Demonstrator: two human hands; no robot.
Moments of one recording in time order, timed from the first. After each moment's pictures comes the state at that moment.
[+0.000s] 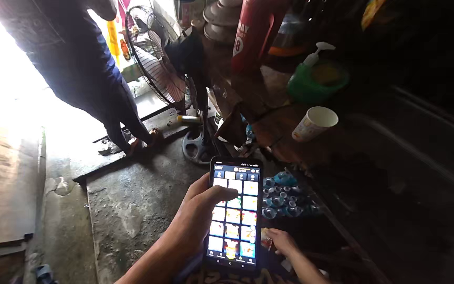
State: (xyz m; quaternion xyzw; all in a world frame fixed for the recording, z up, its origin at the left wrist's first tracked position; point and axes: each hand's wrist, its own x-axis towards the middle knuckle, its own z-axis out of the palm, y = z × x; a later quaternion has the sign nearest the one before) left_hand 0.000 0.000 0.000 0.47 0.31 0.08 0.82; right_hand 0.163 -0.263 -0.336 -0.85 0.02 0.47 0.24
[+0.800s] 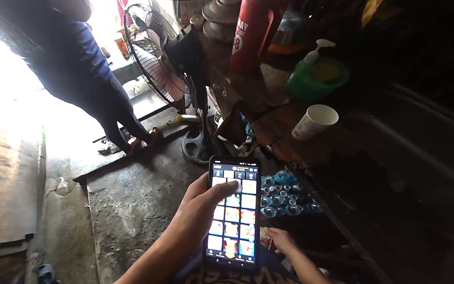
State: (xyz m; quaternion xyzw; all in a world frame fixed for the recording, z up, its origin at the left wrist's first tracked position) left_hand 0.002 -0.001 0.002 0.49 0.31 0.08 0.81; right_hand 0.162 -0.263 -0.336 -0.84 0.02 0.48 0.24
